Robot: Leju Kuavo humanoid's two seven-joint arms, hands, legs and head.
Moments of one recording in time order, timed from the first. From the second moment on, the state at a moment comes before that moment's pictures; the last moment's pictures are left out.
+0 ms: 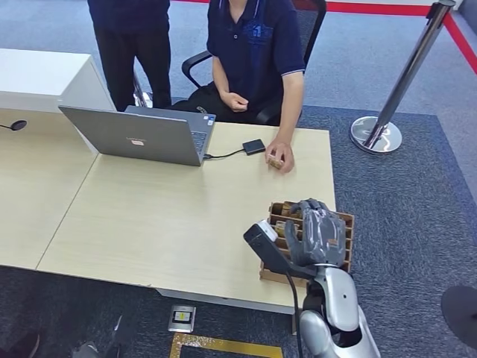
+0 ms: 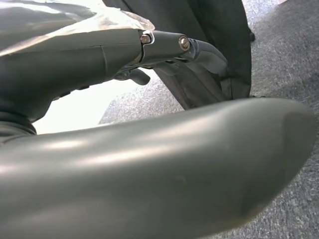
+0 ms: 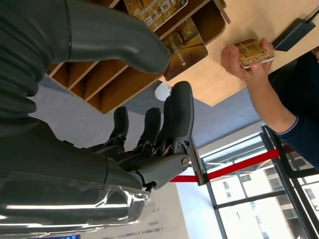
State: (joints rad) left arm -0.05 -0.25 0.63 -0.19 -1.51 0.60 0.19; right arm -0.11 0.13 0.52 -1.28 1.33 -0.18 0.18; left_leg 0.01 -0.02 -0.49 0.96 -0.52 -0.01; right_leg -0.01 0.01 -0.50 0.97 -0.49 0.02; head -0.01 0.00
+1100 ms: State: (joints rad) left arm -0.05 -0.26 0.63 -0.19 -1.52 0.59 0.18; right arm -0.15 0.17 0.50 -1.07 1.40 -0.20 0.24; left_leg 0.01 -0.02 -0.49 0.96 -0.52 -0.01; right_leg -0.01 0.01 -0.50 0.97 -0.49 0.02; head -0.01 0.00
